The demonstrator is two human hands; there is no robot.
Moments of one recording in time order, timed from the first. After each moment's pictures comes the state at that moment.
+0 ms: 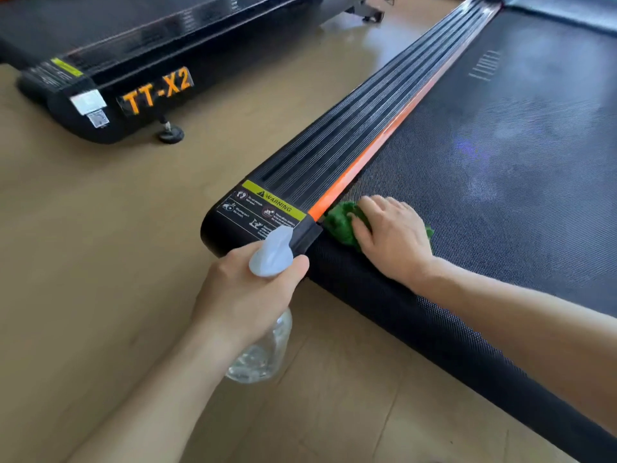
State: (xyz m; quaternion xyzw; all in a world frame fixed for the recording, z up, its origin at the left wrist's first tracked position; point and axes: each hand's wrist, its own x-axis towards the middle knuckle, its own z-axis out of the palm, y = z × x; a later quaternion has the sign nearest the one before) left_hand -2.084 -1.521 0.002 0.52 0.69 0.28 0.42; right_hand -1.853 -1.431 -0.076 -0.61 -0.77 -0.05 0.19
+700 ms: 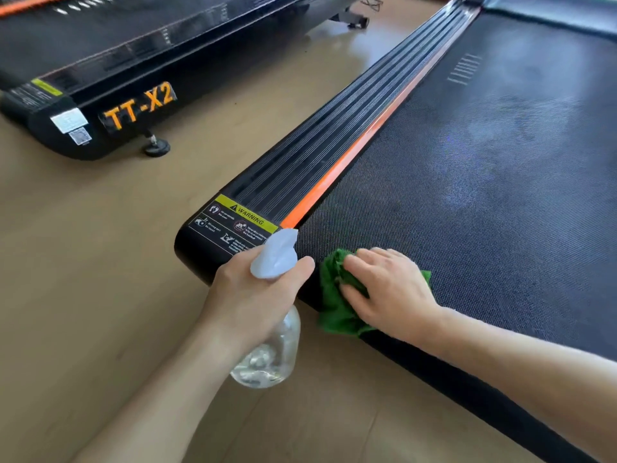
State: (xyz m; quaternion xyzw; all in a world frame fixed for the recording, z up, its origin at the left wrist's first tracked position) left_hand -2.044 -1.513 0.009 0.52 0.66 0.29 0.45; right_hand -1.825 -1.496 -0.066 -0.53 -0.83 -0.01 0.16
